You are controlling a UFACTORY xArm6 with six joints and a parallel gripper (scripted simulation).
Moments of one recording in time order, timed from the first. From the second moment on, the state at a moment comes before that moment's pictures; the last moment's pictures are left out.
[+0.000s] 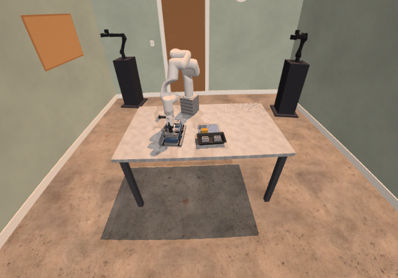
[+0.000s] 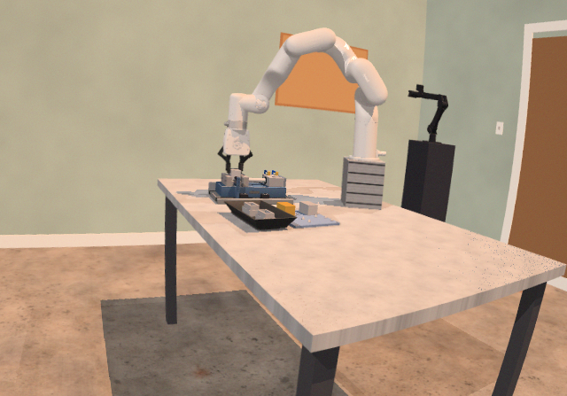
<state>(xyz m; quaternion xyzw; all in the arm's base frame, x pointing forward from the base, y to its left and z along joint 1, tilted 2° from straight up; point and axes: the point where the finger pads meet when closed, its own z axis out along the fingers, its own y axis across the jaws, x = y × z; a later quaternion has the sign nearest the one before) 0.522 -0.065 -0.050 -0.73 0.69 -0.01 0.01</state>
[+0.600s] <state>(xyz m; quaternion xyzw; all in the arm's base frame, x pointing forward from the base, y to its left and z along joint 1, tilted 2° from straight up) 0.522 -0.065 -0.051 -0.73 0.69 -0.01 0.01</state>
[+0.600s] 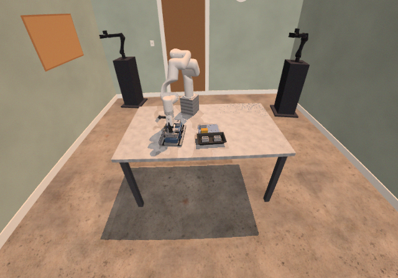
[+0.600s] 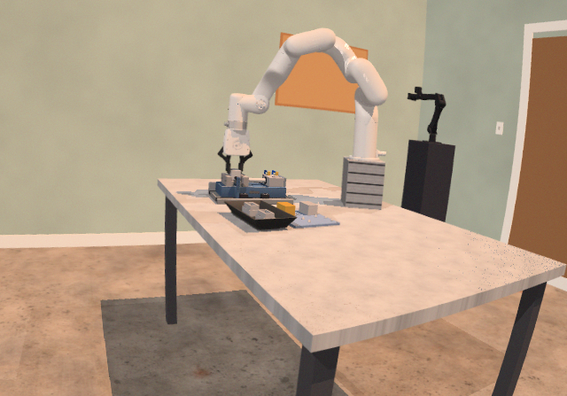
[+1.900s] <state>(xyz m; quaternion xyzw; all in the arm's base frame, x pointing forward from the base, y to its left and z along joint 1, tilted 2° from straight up) 0.522 -0.065 -0.052 -0.73 0.69 -0.01 0.01</state>
